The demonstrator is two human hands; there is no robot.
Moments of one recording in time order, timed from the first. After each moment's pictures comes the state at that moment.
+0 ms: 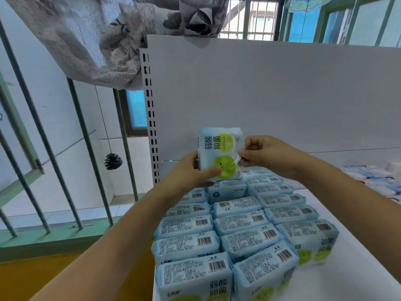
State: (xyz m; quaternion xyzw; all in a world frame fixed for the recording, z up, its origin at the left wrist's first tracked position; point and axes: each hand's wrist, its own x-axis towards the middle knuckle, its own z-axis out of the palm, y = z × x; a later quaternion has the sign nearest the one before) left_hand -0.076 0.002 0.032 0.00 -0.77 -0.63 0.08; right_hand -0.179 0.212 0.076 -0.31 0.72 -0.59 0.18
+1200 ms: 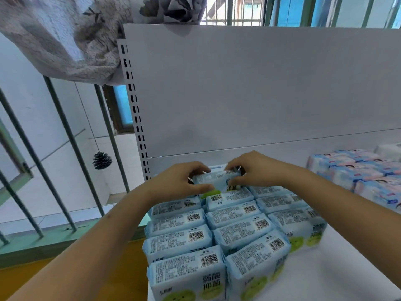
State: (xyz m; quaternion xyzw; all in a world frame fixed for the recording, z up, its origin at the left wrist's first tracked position) left_hand -0.079 -0.011 0.022 -0.11 -0.95 -0.29 0.04; right_hand -0.176 0.212 0.036 -0.42 0.90 -0.12 0.02
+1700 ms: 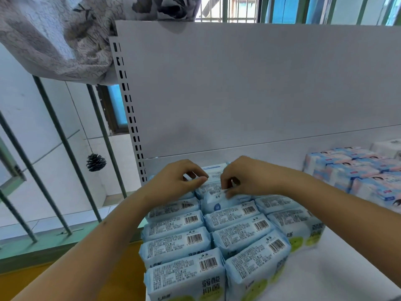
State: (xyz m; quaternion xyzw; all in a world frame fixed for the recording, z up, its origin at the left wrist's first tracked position) left_hand -0.086 -0.014 0.013 -0.12 -0.95 -0.29 0.11; right_hand -0.151 0.206 0.042 -0.48 0.88 -0.07 0.02
